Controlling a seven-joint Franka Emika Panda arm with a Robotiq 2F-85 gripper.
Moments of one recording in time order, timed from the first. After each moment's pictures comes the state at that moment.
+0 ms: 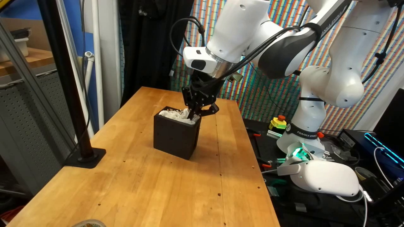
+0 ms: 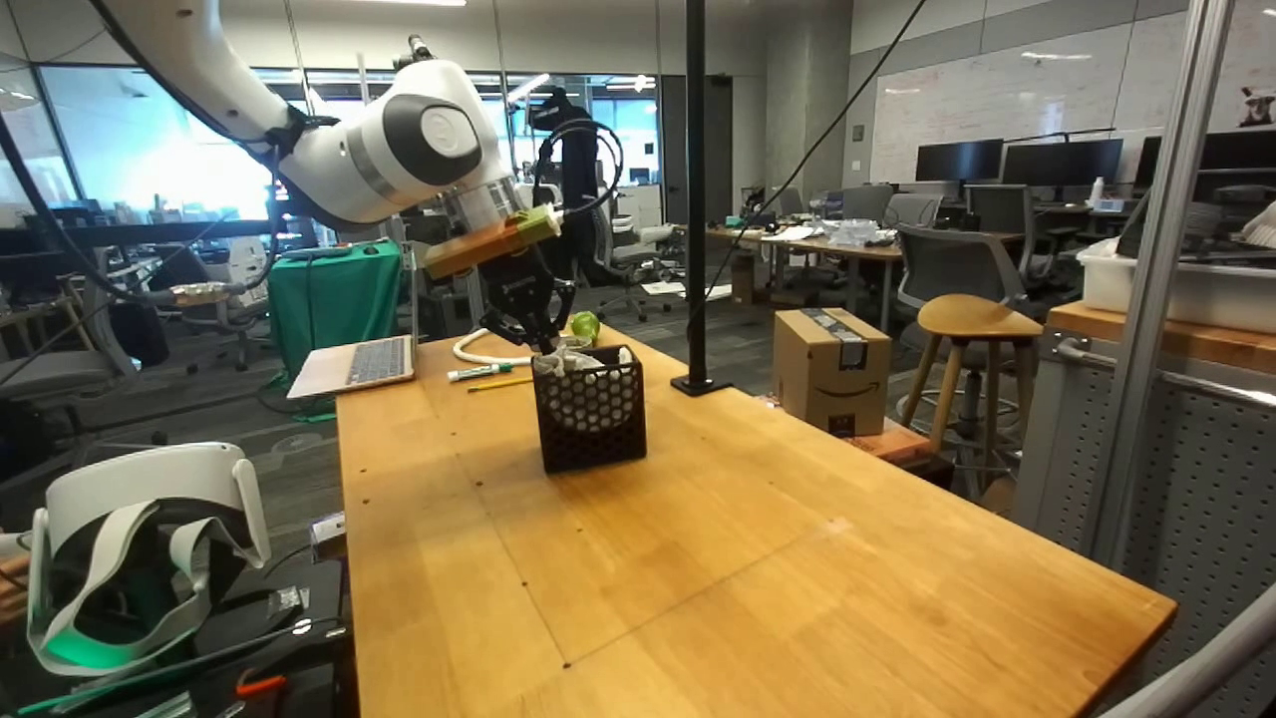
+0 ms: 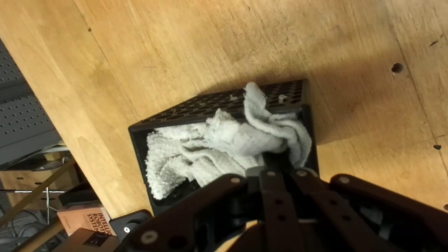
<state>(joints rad) 0.26 -0.05 0.28 -2.33 -0.37 2.45 -0.39</state>
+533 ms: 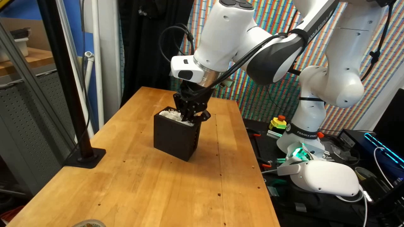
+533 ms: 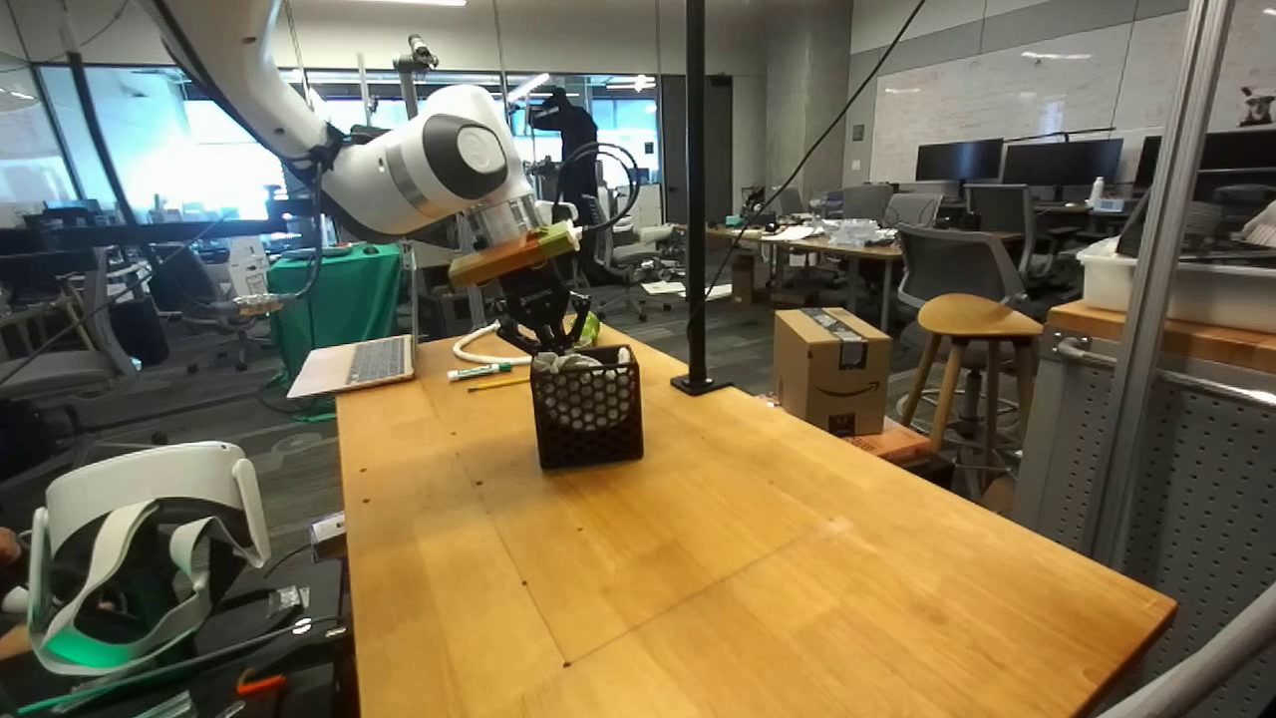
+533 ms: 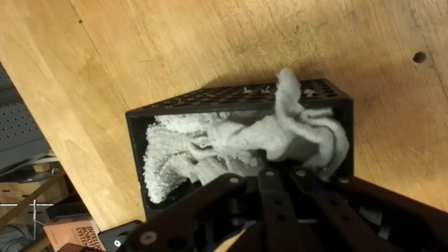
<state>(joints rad) 0.26 0.07 0.29 -2.23 -0.43 2.40 -0.35</state>
